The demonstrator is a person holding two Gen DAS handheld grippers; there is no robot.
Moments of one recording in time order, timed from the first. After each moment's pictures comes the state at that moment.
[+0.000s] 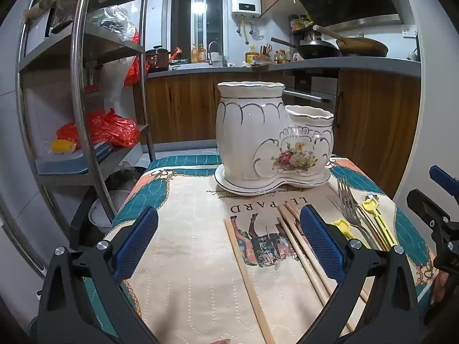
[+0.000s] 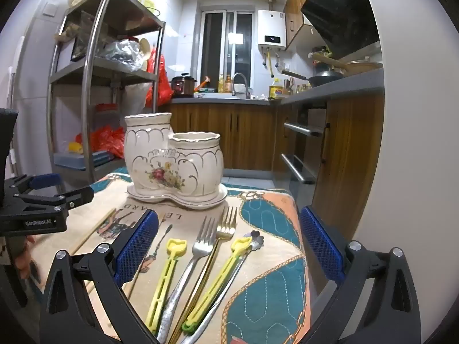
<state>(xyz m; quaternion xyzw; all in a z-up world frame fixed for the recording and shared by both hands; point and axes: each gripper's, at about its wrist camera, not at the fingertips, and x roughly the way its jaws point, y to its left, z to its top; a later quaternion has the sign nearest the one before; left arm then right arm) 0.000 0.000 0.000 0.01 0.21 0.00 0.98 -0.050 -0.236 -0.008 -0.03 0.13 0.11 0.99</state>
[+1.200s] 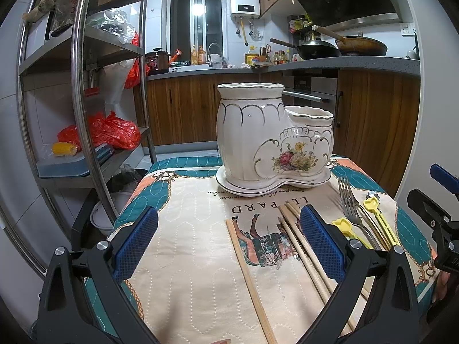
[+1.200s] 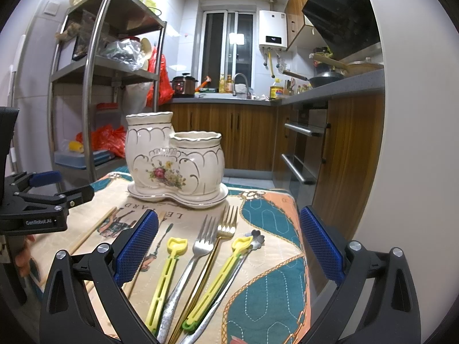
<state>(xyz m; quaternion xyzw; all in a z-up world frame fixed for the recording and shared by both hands) -0.001 0.001 0.000 0.02 0.21 0.00 0.98 -0.051 -0.235 -0.009 -0.03 0.13 0.11 0.99</state>
